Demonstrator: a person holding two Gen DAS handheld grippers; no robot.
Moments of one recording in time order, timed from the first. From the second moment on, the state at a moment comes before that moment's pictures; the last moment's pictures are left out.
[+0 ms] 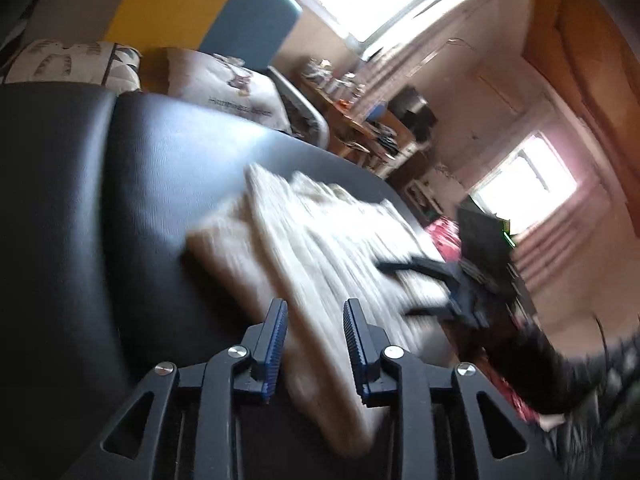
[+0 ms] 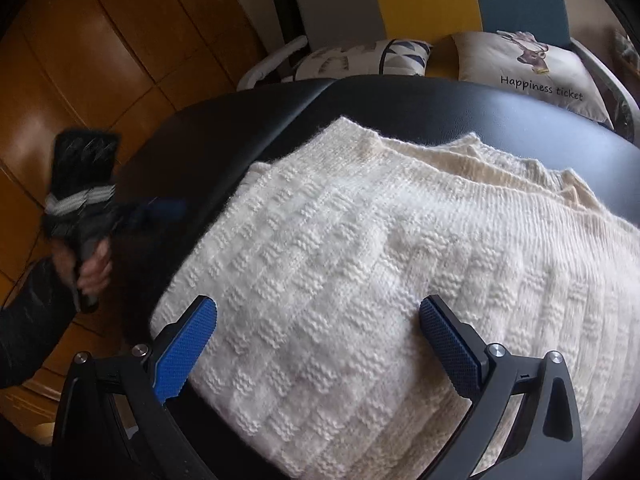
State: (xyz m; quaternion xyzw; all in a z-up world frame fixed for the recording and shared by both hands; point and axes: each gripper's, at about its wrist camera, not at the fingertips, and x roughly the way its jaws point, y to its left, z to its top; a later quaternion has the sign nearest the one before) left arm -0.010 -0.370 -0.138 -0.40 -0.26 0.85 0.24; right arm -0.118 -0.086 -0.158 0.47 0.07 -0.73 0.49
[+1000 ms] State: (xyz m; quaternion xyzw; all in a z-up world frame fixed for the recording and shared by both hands) left arm -0.075 -0.327 -0.104 -0.40 -0.07 0.90 0.17; right arm -0.150 -0.029 -0.155 0.45 -0.01 -0.76 0.47
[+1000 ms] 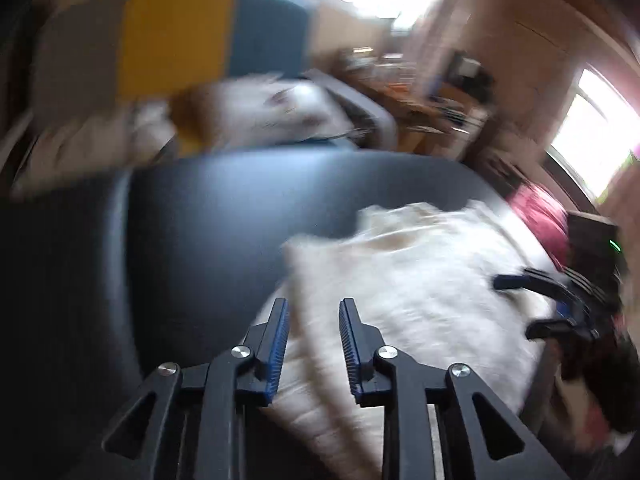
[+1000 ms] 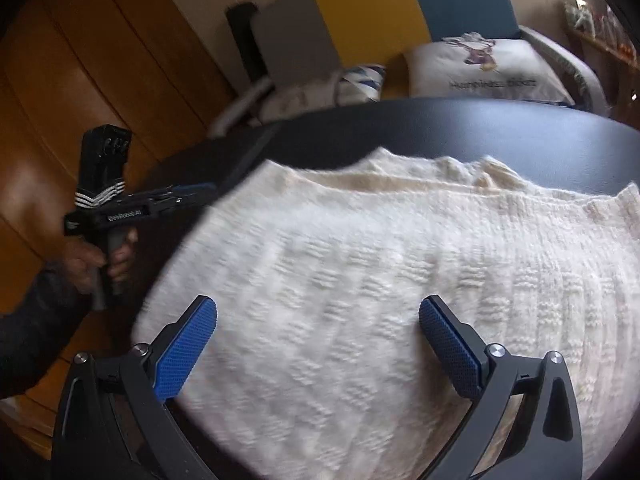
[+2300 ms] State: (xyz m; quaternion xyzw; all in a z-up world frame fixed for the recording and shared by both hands) left arm -0.197 -0.221 -0.143 -0.53 0.19 0.74 0.36; right arm -0.152 0.012 -0.149 0.43 -0.02 -0.75 0.49
